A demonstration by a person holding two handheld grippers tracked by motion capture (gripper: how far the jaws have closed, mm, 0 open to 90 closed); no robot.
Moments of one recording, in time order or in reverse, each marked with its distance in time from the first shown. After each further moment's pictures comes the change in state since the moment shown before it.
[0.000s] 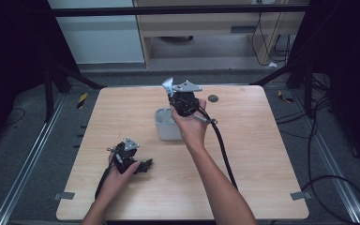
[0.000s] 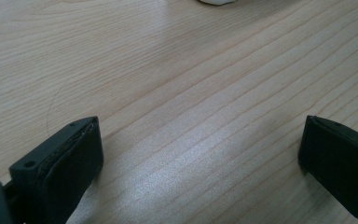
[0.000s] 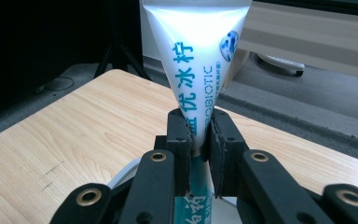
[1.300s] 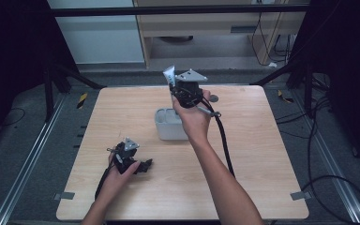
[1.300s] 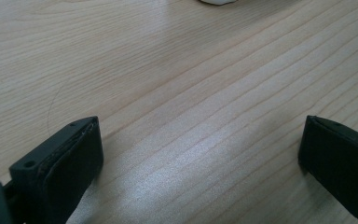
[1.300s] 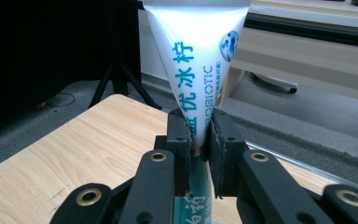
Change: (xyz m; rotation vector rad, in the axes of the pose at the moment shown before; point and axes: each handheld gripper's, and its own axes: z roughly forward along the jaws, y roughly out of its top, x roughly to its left) left arm 0.000 0.000 0.000 -0.001 0.001 -0.002; right arm -0.004 0.036 -0.025 -0.062 -0.005 -0.003
